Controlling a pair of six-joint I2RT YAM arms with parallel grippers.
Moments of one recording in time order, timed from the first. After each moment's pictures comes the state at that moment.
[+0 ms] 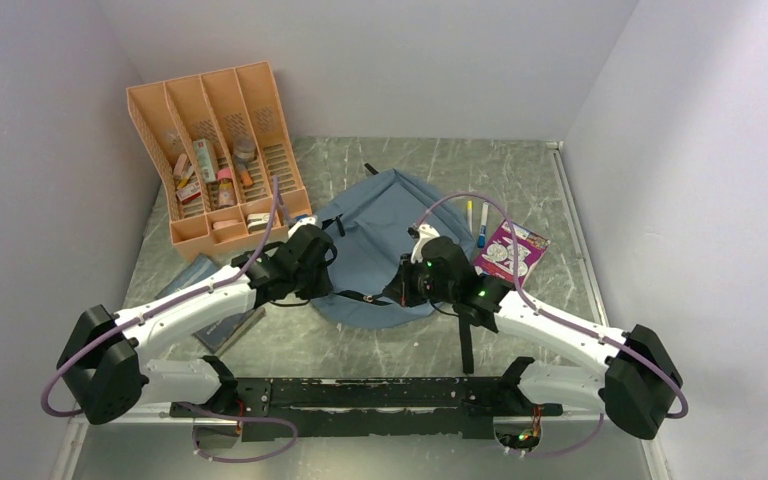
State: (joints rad) left arm -0.80 1.24 0.84 -0.55 -0.18 -0.88; right arm 0.82 1.12 0.64 -0.11 -0.12 0.59
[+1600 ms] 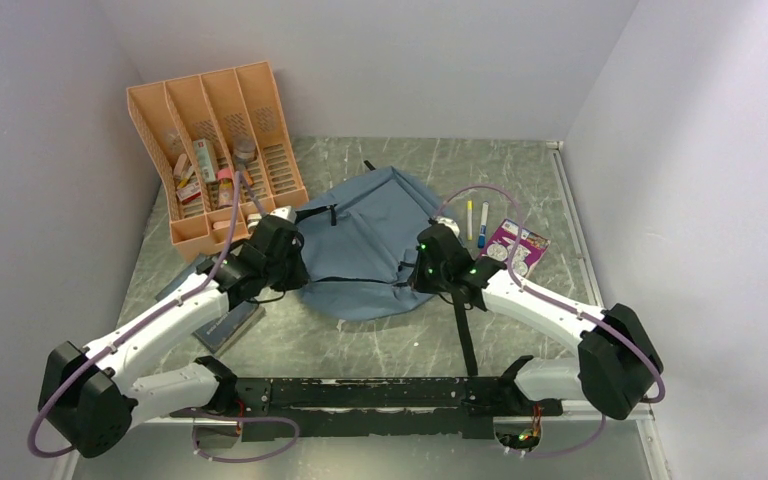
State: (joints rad) left arm -0.63 1.09 0.79 -0.57 -0.15 -0.70; right arm 0.71 1.27 0.73 -0.33 0.12 0.69
